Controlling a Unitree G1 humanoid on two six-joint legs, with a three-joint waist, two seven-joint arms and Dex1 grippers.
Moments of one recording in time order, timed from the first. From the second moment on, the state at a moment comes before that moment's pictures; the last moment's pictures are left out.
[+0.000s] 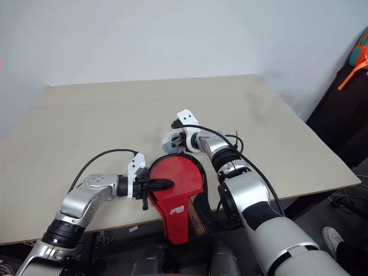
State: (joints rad) left arm -0.28 0.51 -0.19 -0.04 -0.36 0.56 -1.04; right arm -1.17 -0.01 0.04 1.21 0.00 0.34 0.61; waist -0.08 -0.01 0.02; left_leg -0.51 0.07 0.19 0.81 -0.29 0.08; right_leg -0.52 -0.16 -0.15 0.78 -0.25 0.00
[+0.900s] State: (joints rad) left arm -0.32 0.52 -0.26 0.02 -0.29 0.42 -1.08; right arm -0.68 -0.32 -0.04 0.14 0.15 0.83 0.59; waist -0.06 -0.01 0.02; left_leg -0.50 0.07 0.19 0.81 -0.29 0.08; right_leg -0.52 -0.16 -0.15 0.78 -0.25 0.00
